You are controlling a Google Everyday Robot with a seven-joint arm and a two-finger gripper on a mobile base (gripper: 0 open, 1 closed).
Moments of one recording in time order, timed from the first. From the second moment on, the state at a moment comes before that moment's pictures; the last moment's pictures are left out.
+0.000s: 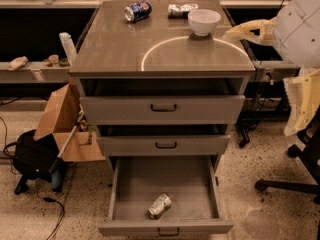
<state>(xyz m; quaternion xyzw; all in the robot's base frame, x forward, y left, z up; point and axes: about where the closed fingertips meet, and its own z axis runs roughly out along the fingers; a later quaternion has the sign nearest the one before) 0.423 -0.162 0.985 -0.82 0.53 0.02 0.21</state>
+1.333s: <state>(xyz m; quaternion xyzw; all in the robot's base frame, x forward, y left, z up) 0.446 -0.133 0.938 -0.85 0.48 0.05 0.23</state>
